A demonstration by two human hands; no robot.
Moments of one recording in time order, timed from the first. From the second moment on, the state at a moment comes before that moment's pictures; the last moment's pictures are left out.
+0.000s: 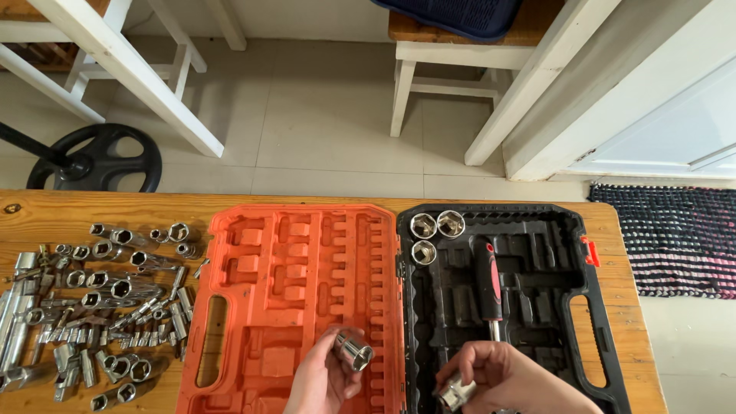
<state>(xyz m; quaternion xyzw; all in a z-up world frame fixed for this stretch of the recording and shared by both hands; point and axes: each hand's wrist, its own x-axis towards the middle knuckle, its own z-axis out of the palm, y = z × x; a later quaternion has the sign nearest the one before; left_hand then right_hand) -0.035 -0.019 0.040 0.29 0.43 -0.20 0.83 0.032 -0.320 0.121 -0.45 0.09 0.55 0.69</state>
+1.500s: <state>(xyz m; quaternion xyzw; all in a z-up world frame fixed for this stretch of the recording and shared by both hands) -0.050 -0.013 0.083 0.36 0.40 -0.16 0.83 0.013 -0.255 0.171 -0.87 -0.17 0.35 0.30</state>
